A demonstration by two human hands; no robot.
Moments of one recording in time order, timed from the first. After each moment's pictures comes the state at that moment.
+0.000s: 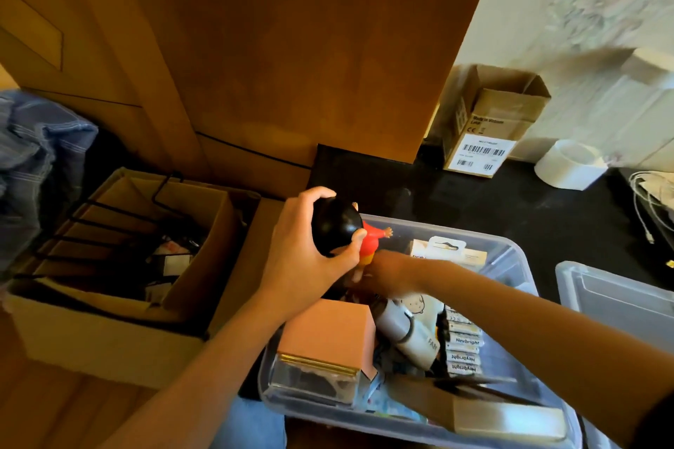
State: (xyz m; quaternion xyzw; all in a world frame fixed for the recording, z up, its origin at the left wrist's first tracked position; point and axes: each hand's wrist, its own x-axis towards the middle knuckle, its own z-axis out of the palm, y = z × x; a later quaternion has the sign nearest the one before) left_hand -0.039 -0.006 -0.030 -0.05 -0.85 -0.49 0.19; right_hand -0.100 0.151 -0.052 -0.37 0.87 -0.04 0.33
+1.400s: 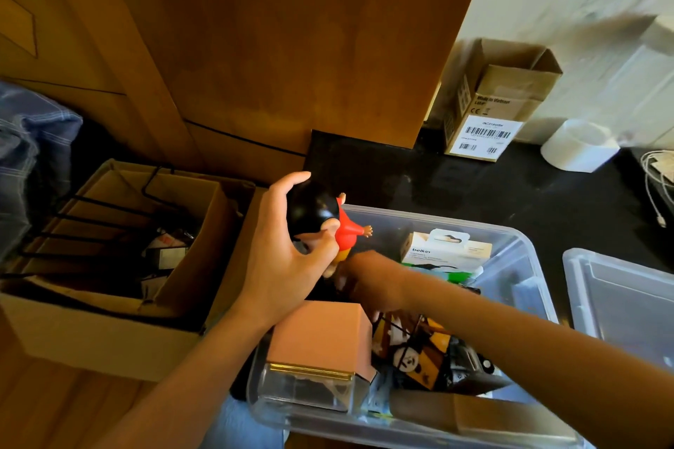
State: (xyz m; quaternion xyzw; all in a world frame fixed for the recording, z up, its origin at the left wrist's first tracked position) left_hand -0.036 -0.009 -0.028 -0.01 -0.81 -0.55 0.18; right_hand -0.089 0.140 -0.061 -0.29 0.87 -0.18 0.35
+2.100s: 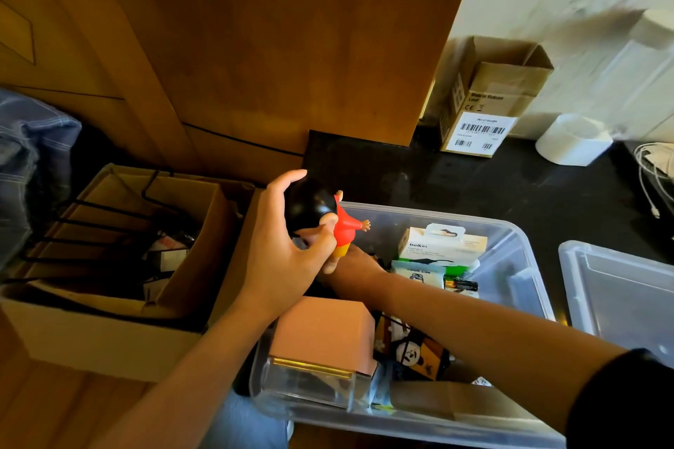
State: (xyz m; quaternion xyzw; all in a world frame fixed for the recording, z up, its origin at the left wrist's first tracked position) left_hand -0.037 -0.008 -0.028 -0.02 -0.82 -0.54 0.20; right_hand -0.092 0.111 -0.109 -0.38 0.91 -0.04 0.16
